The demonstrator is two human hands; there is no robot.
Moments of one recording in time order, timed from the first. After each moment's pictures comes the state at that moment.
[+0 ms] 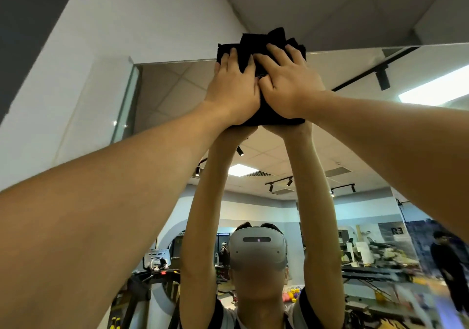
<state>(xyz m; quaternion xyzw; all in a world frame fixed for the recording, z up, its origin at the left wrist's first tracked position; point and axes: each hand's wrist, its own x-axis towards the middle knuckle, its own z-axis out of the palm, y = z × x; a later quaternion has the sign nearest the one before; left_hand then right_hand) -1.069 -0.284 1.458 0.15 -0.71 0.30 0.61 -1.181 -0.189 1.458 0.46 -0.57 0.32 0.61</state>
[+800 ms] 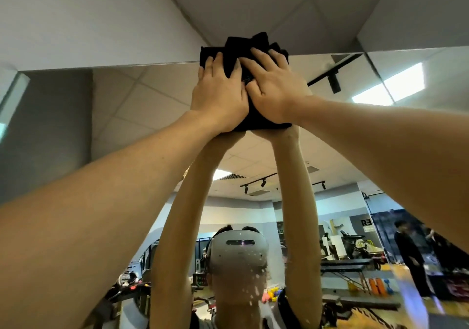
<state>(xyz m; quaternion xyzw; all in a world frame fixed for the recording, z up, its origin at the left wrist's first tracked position) -1.198 -0.177 1.448 0.14 -0.71 0.28 0.63 -1.308 -0.081 1.453 0.46 -0.57 0.31 0.60</state>
